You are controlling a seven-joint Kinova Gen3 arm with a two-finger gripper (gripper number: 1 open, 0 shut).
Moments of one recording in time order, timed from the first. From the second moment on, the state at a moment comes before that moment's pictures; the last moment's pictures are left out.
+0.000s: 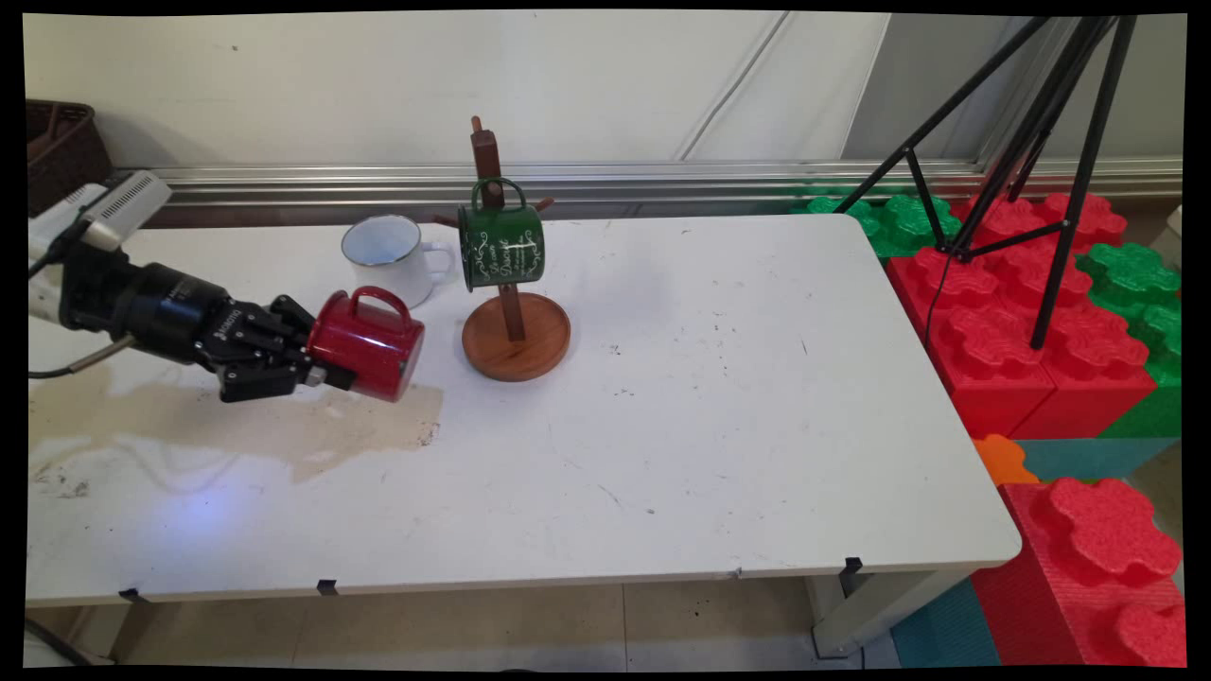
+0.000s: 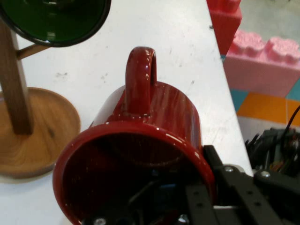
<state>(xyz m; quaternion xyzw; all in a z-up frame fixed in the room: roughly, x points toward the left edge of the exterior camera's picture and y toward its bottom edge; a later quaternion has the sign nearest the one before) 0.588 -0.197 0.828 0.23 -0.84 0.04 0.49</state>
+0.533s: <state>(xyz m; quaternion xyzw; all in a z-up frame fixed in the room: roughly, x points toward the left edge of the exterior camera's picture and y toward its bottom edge) 0.608 -0.199 0.842 0.20 -0.88 0.06 0.42</state>
